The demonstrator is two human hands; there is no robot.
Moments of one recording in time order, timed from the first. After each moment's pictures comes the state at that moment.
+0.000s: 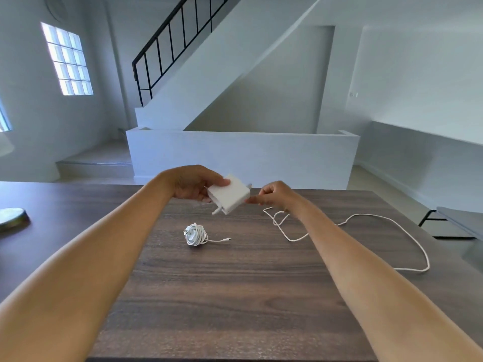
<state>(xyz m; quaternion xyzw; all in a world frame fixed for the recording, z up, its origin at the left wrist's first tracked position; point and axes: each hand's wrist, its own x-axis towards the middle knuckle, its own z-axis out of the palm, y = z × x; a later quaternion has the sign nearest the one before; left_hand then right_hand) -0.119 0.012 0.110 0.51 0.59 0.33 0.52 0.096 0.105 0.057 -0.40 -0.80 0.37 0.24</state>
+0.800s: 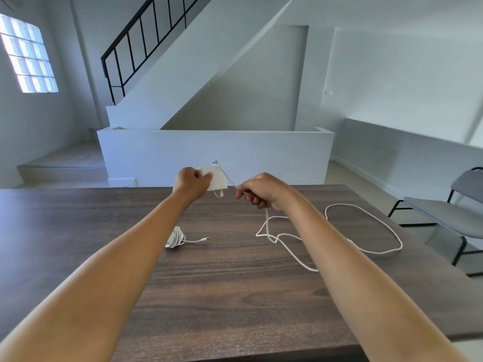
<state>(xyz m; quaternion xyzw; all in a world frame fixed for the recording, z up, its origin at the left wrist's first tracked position) -0.078 0.062 0.063 0.48 0.73 0.47 0.13 0.112 0.081 0.087 -0.46 -0.73 0.46 0.23</state>
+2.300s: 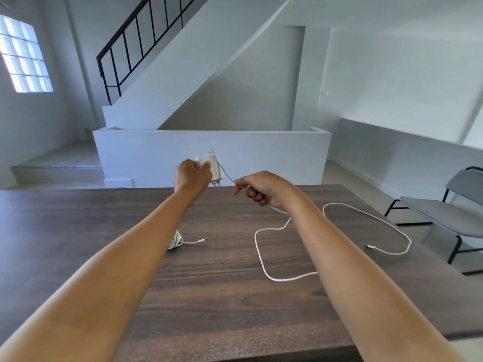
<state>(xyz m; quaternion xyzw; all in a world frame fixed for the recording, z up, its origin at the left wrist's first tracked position) -0.062 0.059 0.078 0.45 0.73 0.50 0.06 0.115 0.089 0.091 -0.46 -0.72 0.48 0.21</state>
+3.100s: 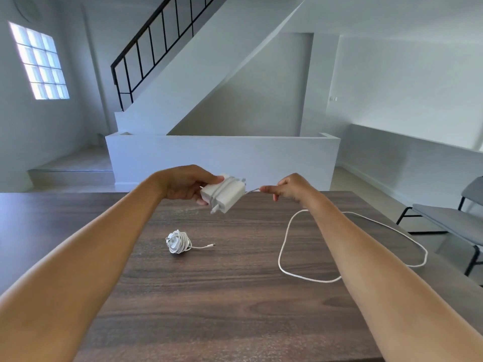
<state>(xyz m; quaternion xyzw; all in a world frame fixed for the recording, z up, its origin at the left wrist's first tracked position) -0.103 0.027 0.118 0.60 0.53 0.29 0.52 0.153 0.123 0.085 -0.52 -0.77 0.27 0.24</state>
